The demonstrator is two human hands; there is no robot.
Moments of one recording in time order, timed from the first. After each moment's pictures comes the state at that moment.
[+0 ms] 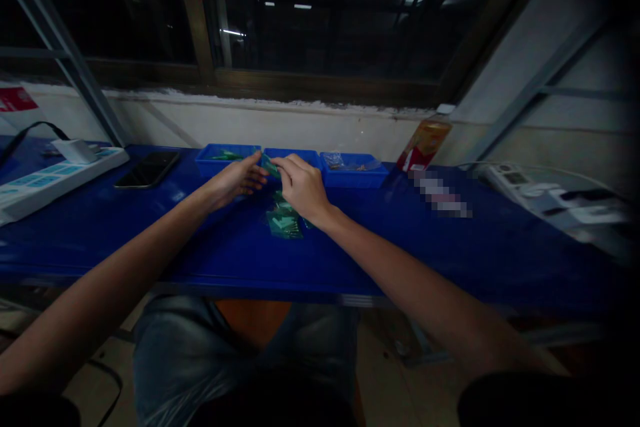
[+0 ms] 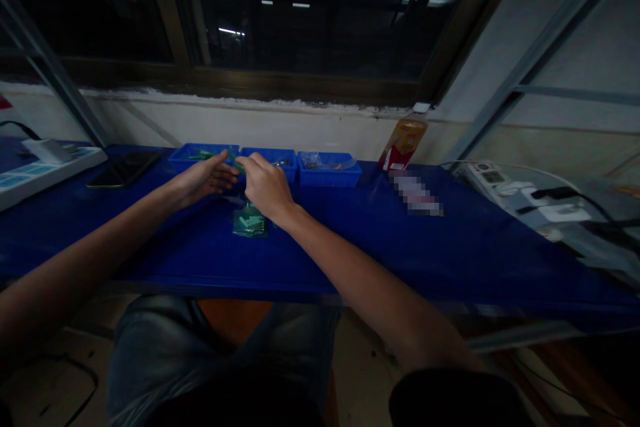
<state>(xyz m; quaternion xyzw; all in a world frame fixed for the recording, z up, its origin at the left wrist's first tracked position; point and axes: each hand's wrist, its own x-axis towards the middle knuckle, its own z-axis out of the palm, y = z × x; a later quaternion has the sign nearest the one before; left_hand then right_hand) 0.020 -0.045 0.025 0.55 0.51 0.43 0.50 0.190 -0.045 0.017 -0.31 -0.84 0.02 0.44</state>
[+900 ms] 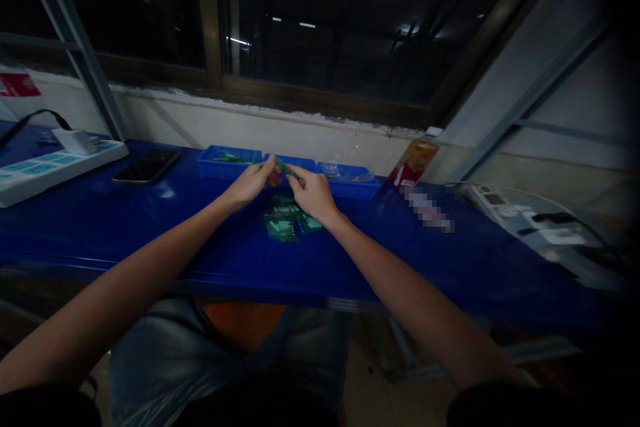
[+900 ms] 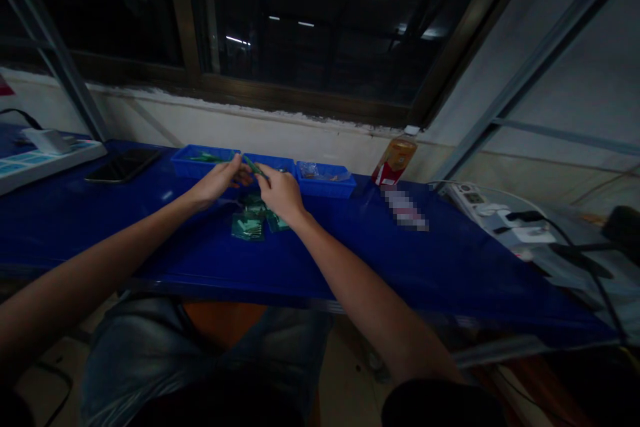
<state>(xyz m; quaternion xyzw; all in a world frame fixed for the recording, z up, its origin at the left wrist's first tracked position) 0.051 -0.044 0.018 0.67 0.45 0.48 0.34 0.210 -0.032 0.012 -0.38 -0.81 0.13 0.43</state>
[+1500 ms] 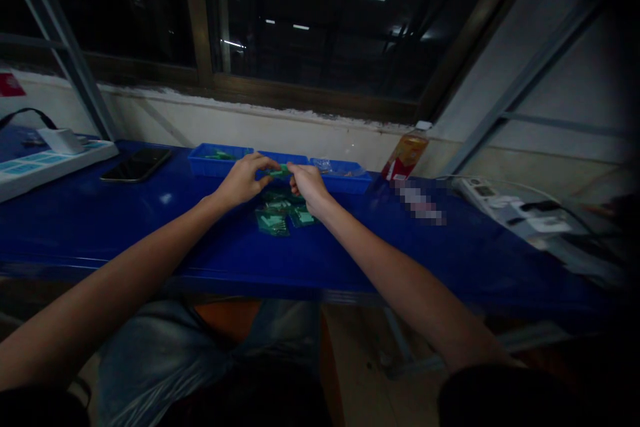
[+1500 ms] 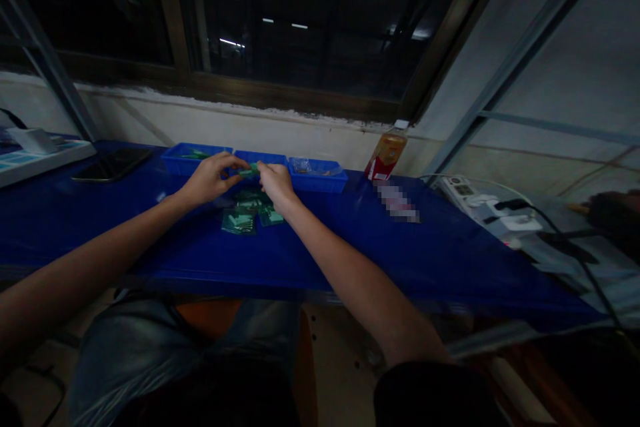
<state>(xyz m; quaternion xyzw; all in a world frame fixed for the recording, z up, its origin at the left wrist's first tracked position) 0.049 -0.047 0.018 0.82 0.42 0.40 0.01 0.206 -0.024 0.013 -0.50 -0.64 0.36 0.46</state>
